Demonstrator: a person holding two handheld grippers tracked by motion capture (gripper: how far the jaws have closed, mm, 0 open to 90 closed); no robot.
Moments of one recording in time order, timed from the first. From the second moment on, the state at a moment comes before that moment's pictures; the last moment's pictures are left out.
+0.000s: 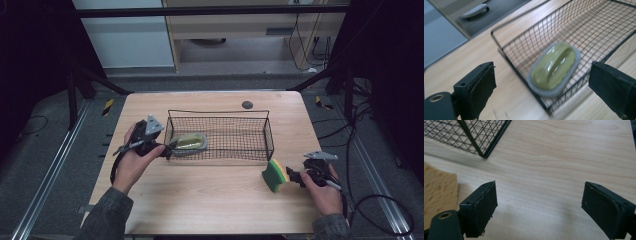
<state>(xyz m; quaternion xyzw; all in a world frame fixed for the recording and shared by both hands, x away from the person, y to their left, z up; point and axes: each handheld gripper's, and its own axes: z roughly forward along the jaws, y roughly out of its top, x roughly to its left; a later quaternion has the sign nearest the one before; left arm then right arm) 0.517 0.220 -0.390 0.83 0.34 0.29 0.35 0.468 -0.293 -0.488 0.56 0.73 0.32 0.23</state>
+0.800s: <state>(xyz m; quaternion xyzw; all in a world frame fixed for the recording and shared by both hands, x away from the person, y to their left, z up) 0.505 0.256 -0.491 0.84 0.42 0.19 0.29 0.413 -0.259 -0.394 0.52 0.80 0.25 0.16</state>
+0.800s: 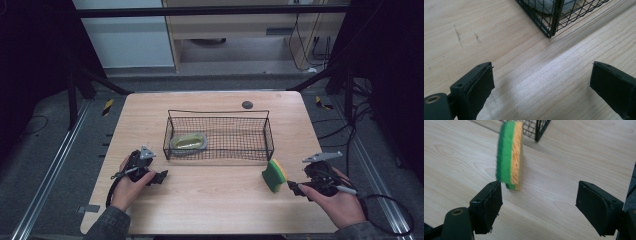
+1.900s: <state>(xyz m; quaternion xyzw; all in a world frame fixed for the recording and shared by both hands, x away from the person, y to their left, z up) 0.508 0.260 -0.506 0.82 0.43 0.18 0.33 0.473 -0.197 -0.380 0.48 0.85 0.19 0.12</state>
